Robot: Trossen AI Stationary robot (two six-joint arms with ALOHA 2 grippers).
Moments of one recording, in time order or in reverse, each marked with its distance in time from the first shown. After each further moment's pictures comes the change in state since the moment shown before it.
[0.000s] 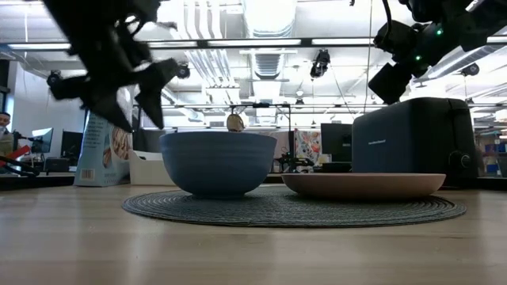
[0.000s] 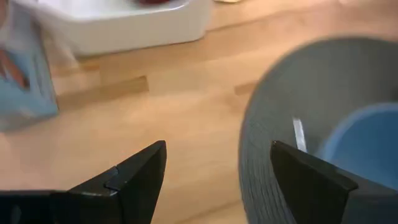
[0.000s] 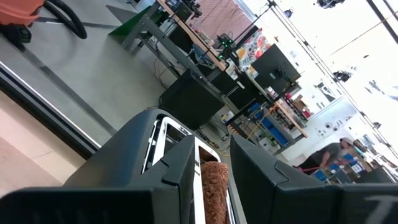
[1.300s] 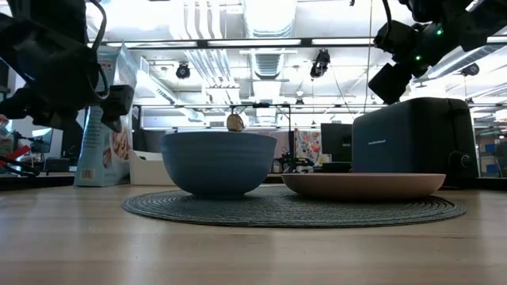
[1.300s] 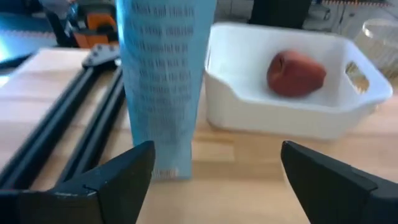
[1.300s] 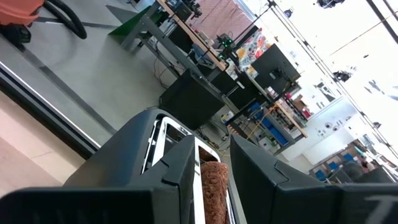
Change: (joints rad) left arm -0.002 -0.053 -0.271 -0.347 -0.276 -0.603; right arm 0.000 0.000 0.000 0.000 0.000 0.000
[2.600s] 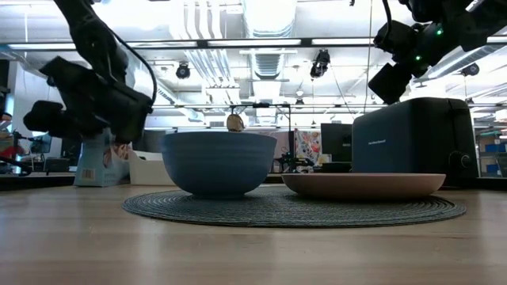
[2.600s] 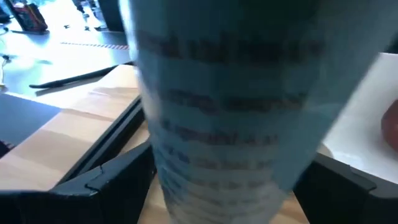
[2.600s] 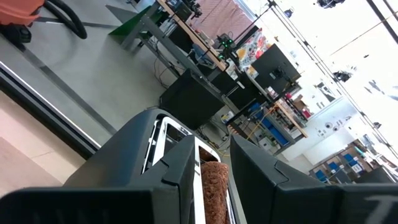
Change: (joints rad) left arm 0.442 0.147 -0.004 0.153 -0.108 0.159; right arm 0.000 0.000 0.000 0.000 0.000 0.000
